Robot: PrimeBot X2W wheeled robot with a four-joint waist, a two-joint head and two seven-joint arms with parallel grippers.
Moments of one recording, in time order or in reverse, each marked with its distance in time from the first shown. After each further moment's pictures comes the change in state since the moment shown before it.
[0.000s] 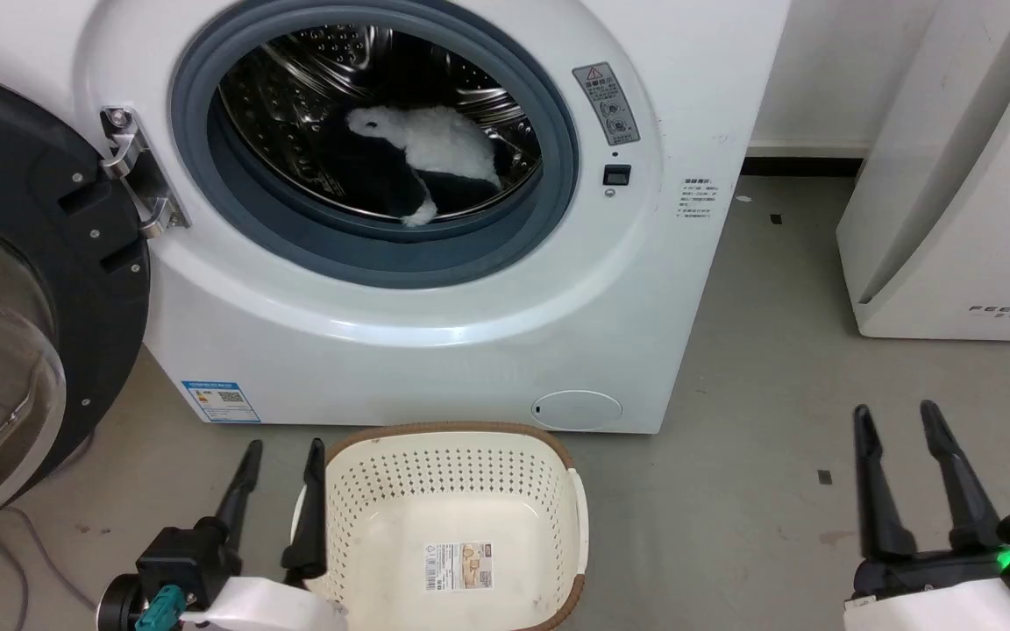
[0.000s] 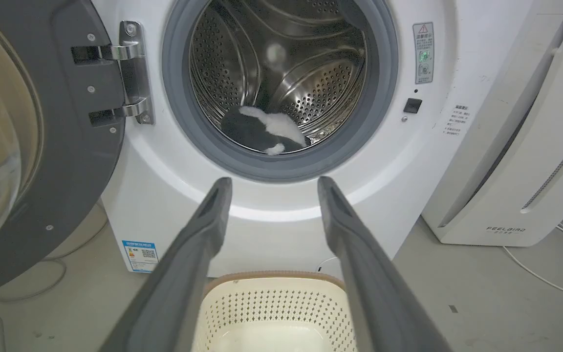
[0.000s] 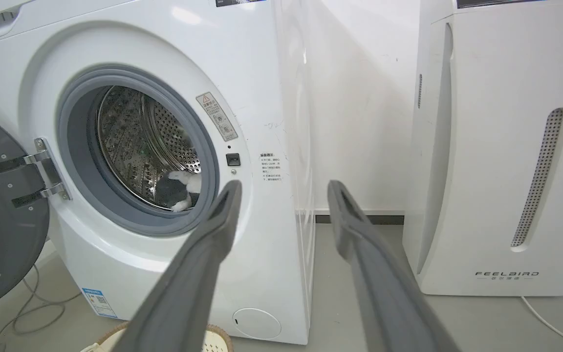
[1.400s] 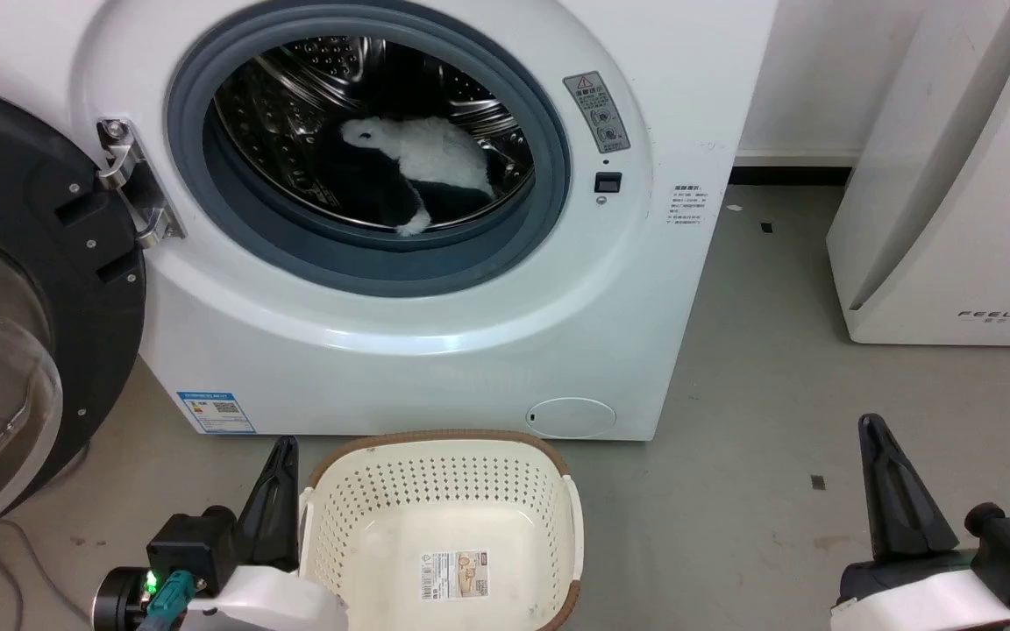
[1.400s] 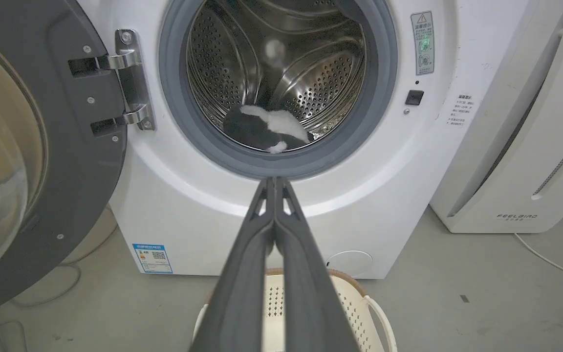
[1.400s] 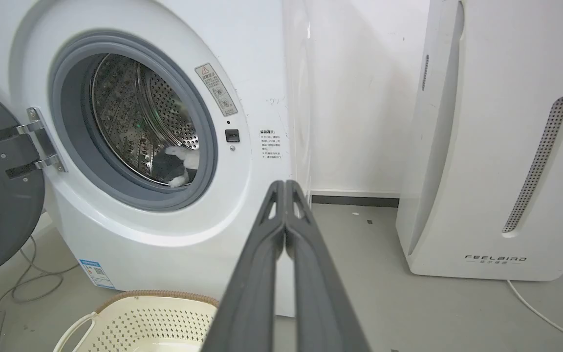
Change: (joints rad) left arm 0.000 -0.015 0.018 -0.032 0.064 0.006 0.074; right arm -0.005 0.000 0.013 0.019 -0.040 0.000 0.075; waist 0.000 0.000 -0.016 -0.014
